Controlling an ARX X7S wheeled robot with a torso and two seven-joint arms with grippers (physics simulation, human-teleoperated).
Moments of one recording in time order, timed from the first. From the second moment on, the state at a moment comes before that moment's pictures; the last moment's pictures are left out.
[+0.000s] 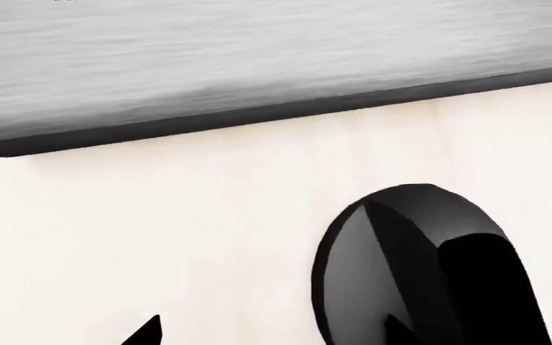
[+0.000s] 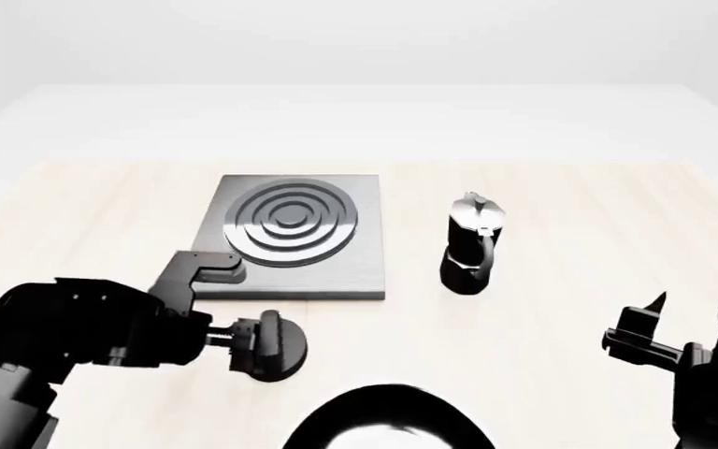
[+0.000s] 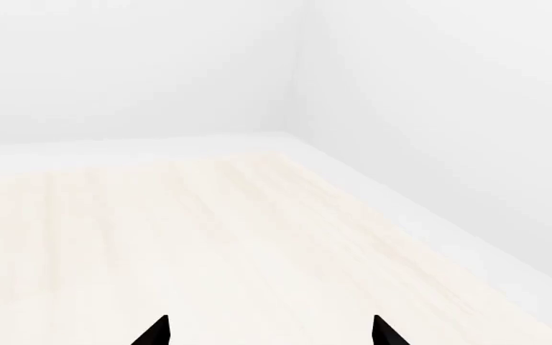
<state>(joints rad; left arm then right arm) -1.01 -0.50 0.67 -0.56 -1.05 -1.19 -0.10 0.14 0.27 0.30 -0.51 0.14 0.80 0.30</state>
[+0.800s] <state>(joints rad) -1.04 -0.38 0.66 -0.66 -1.07 -1.09 -0.18 0.13 0.27 0.30 -0.51 0.15 0.80 0.31</state>
